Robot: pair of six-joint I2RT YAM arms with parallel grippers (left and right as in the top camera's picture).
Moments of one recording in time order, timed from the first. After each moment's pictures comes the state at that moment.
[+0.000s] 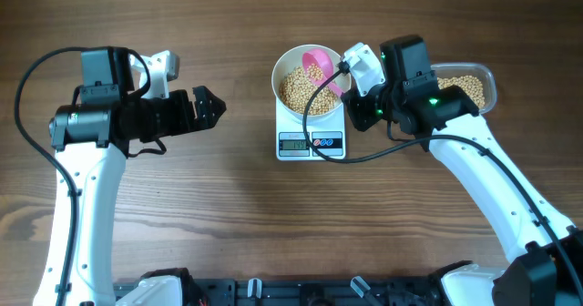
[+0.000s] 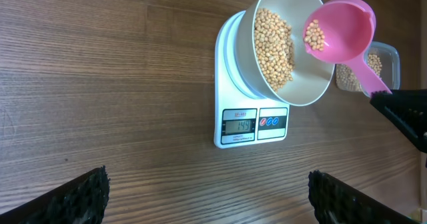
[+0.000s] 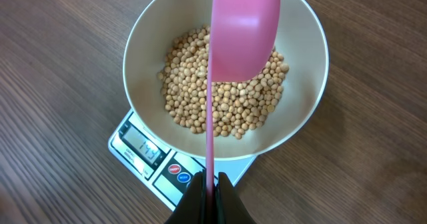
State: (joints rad) left arm 0.08 1.34 1.24 -1.00 0.50 -0.12; right arm 0.35 1.51 1.17 -0.60 -0.29 -0.20
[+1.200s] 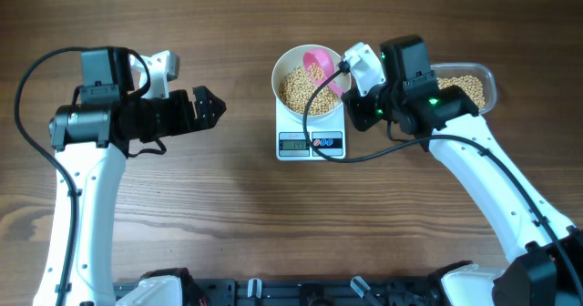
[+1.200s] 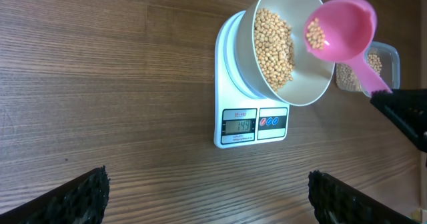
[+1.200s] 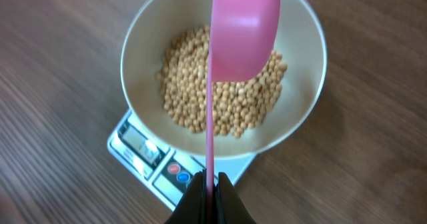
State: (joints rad) left arm 0.08 1.34 1.24 -1.00 0.50 -0.12; right arm 0.35 1.51 1.17 -0.61 -0.28 -0.20
